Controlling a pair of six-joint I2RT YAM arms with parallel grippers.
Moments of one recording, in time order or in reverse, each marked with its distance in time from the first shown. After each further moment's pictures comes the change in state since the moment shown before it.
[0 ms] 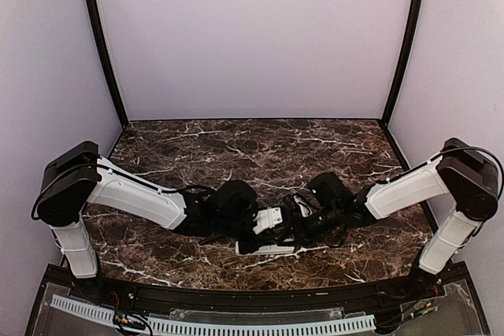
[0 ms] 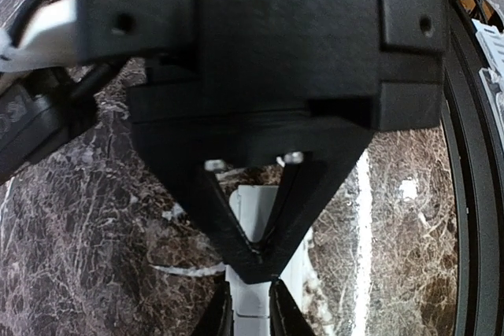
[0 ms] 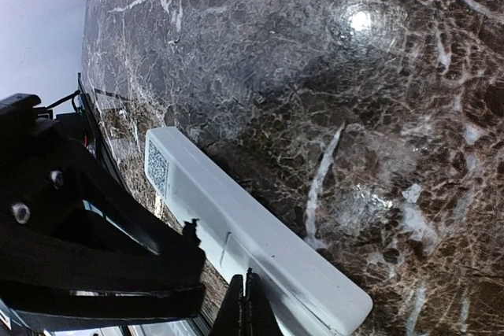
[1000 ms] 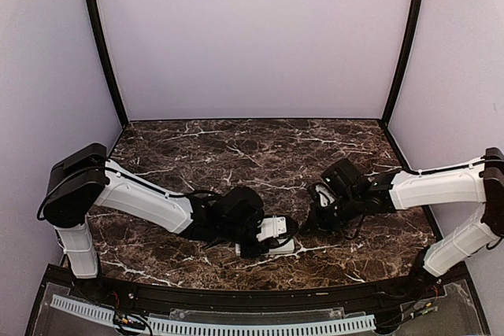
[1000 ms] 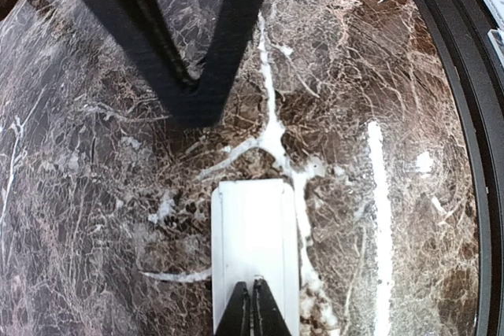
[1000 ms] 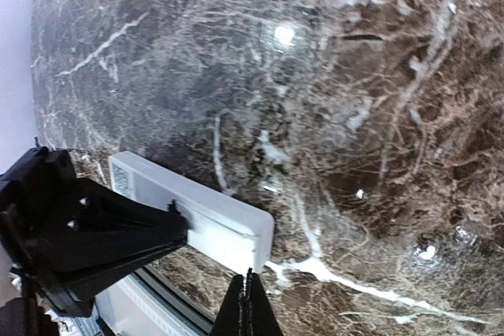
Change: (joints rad) left arm -0.034 0.055 0.026 -0.021 -0.058 0.092; right arm -0.035 -0.240 0.052 -0.412 0.213 0.076
